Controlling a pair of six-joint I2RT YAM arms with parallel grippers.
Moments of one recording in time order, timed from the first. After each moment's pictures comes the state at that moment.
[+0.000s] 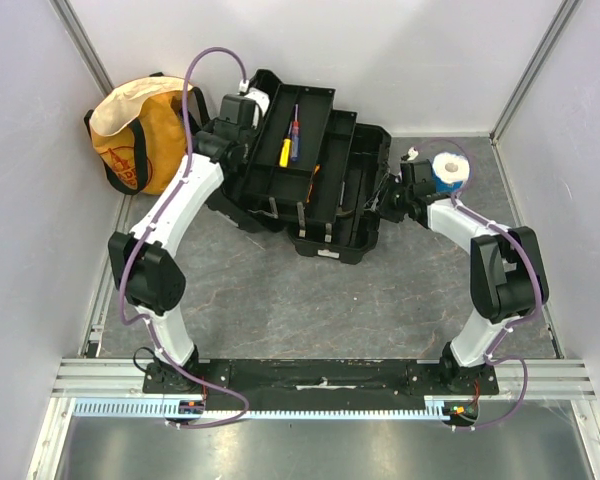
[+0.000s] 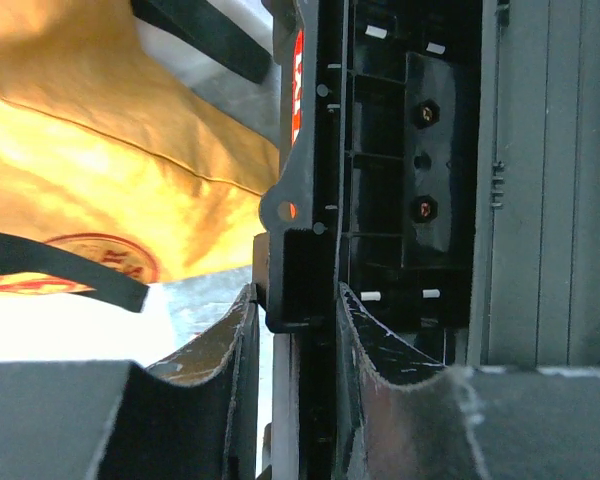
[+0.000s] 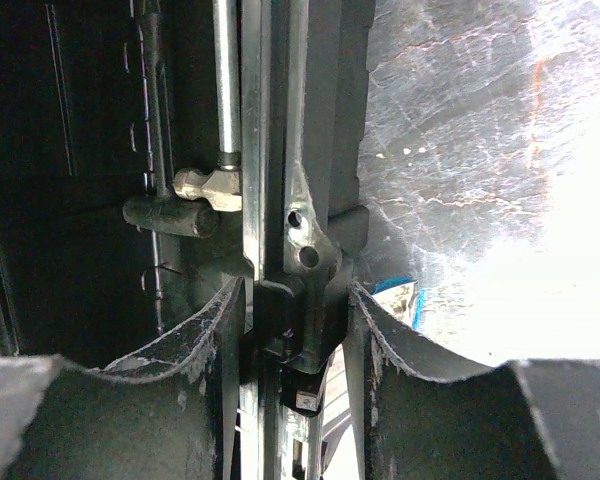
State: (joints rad) left arm -0.37 1.81 1.83 -0.66 -0.42 0.21; right arm 0.22 1.73 1.11 -0.16 -0.22 0.61
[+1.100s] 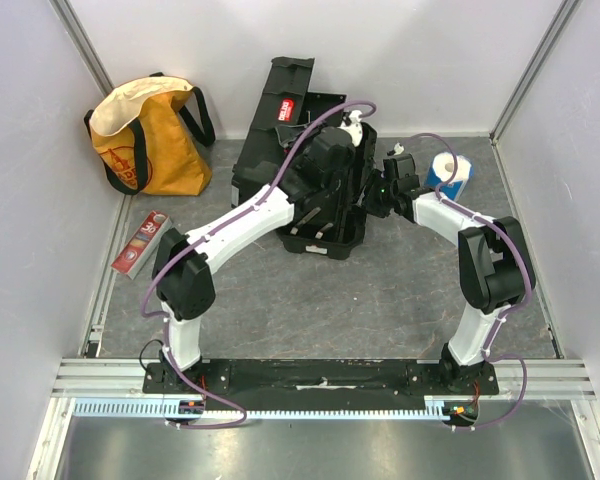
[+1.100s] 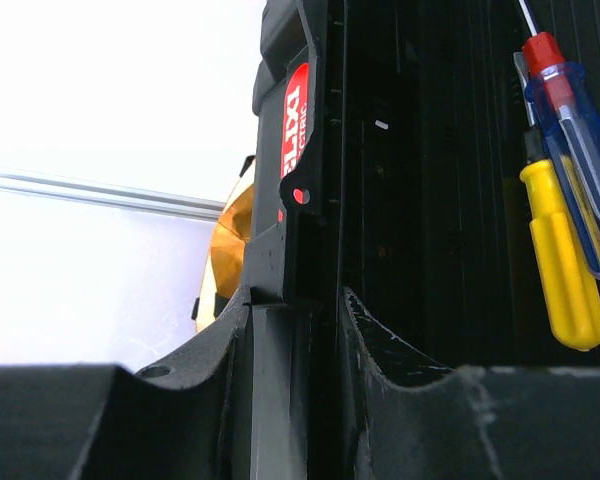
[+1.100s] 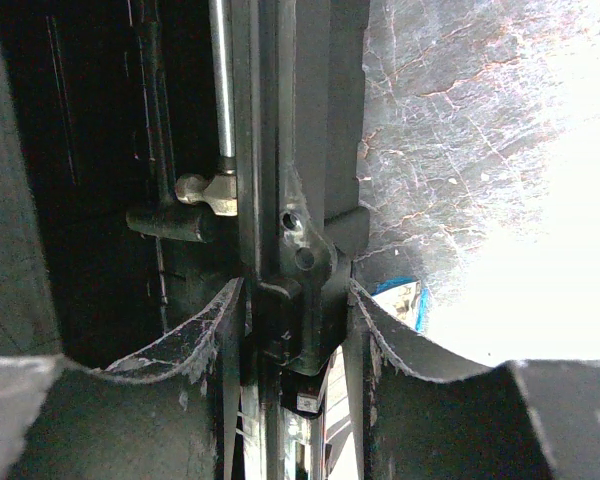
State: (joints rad) left arm -0.82 1.91 1.81 -0.17 -1.04 0.88; right arm 0.30 1.82 1.21 -0.15 -0.16 0.69
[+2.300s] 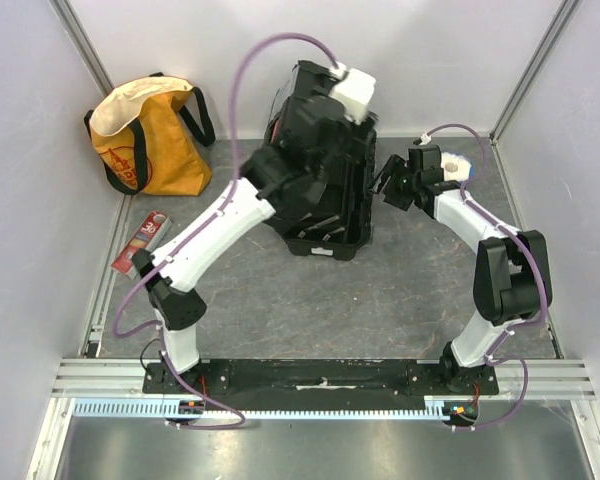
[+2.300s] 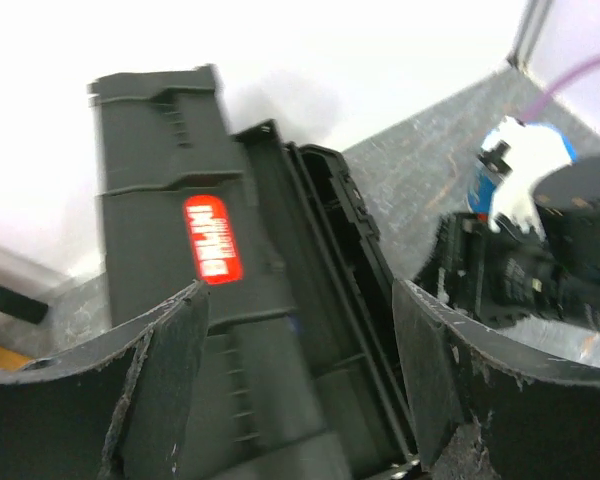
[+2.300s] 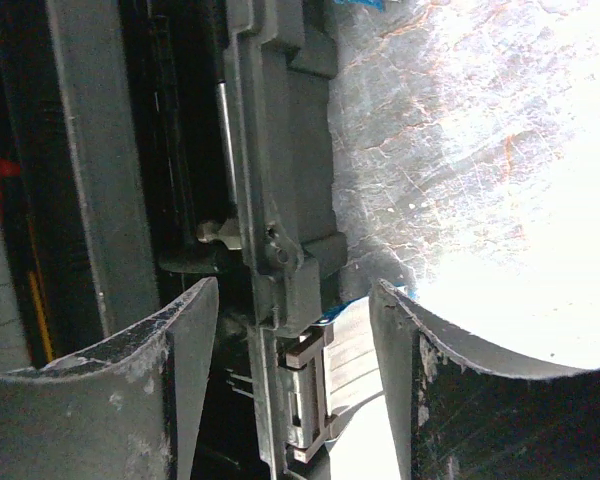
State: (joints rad) left arm -0.92 1.87 2.18 -0.55 -0.48 0.09; right arm 0.19 1.71 1.21 -0.20 -0.16 0.68
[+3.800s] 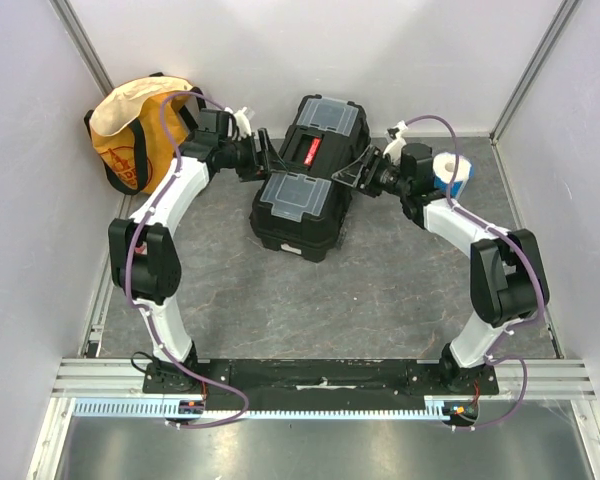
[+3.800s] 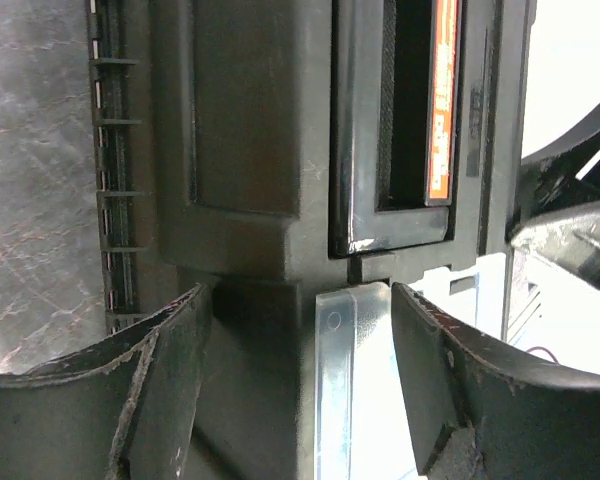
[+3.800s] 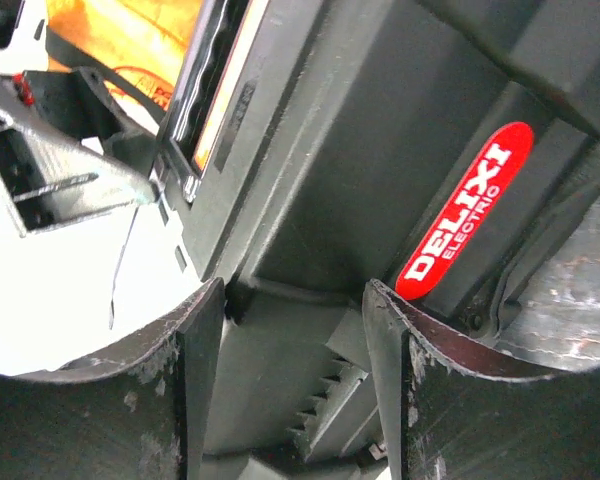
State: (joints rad) left arm -0.23 1.88 1.69 -0.53 0.56 -0.42; right arm 0.25 1.71 1.13 0.27 -0.56 0.76
